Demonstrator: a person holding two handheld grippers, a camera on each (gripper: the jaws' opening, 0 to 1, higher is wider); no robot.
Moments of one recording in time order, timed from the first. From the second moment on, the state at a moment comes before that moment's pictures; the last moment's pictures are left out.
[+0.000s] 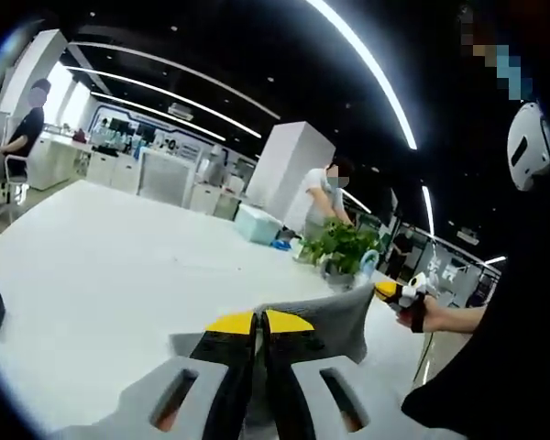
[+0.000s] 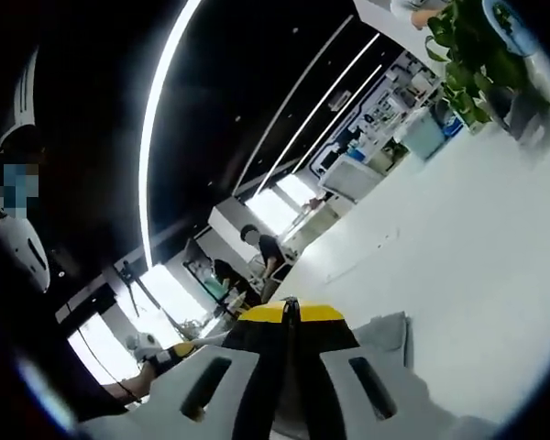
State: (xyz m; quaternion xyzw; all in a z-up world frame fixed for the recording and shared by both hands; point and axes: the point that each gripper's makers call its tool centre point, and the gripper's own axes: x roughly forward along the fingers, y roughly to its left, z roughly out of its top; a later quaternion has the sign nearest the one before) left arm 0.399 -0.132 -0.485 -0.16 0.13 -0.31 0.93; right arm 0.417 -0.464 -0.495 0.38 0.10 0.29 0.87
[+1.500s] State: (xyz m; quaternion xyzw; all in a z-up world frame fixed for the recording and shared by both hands) left arm 0.451 -0.133 -0.533 -0.15 0.19 -0.30 0.92; right arm 0.461 -0.458 -0.542 0.37 0.17 0.26 0.87
